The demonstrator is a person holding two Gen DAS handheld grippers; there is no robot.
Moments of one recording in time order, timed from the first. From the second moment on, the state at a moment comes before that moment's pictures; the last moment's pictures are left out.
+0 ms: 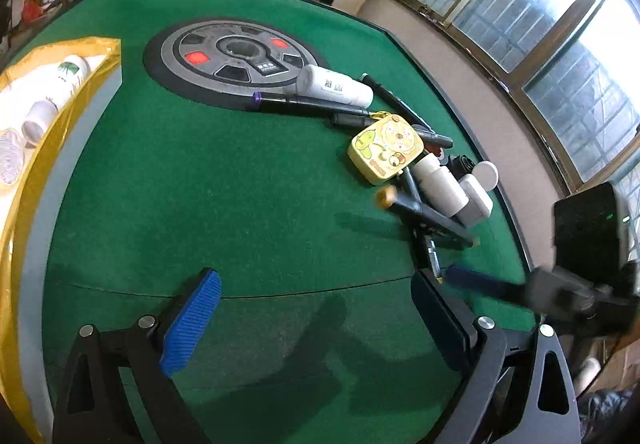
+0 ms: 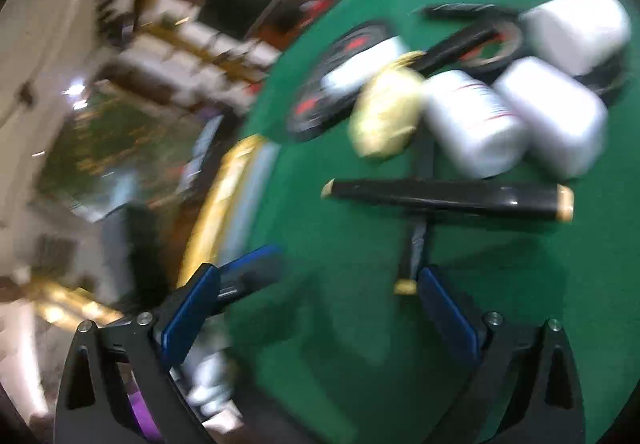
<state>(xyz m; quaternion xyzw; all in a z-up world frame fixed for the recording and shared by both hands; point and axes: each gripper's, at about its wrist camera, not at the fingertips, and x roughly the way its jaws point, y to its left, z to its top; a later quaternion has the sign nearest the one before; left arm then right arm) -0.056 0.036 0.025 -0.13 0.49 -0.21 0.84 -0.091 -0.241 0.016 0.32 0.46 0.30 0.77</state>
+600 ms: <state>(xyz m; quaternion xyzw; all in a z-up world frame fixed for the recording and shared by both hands) -0.051 0.056 0.024 -0.14 0.49 -0.19 0.84 -0.086 -0.216 0.030 0.33 0.45 0.35 0.75</state>
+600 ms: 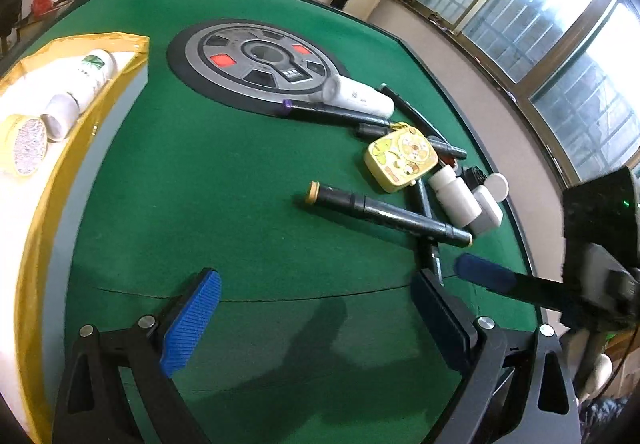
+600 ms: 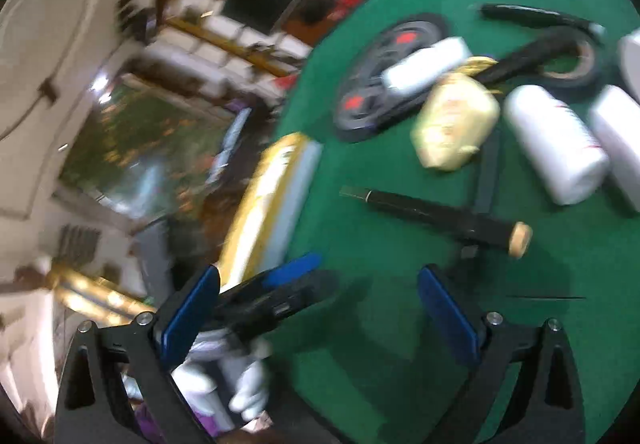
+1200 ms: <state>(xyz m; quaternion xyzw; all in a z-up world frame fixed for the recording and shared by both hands) -0.006 -0.054 0.032 0.13 0.47 -0.34 0.81 -0.097 -0.313 0.013 0.39 0.39 0.22 0.80</state>
